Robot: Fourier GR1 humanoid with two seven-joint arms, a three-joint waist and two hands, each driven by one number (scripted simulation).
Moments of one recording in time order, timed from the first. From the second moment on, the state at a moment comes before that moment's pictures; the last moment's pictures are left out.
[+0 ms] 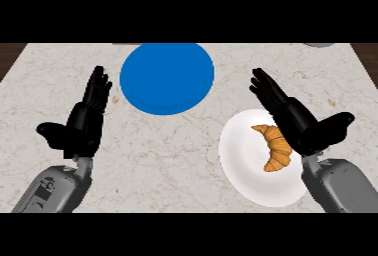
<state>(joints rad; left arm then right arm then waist) -0.29 0.34 -0.30 -1.54 0.26 0.46 0.01 -0.34 -0.37 0.33 -1.57 -0.39 -0.05 0.08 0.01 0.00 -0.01</state>
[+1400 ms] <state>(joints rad) -0.26 0.53 -0.15 -1.59 0.29 0.18 0.05 -0.32 -0.35 0.56 -1.56 0.34 -0.40 0.07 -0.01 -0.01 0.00</state>
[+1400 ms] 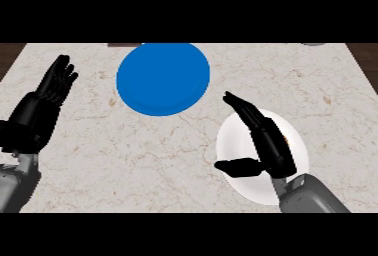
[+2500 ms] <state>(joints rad) -0.28 0.50 -0.12 -1.59 0.27 0.14 0.07 -0.56 -0.51 0.61 -1.68 0.34 0.37 0.95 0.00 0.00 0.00</state>
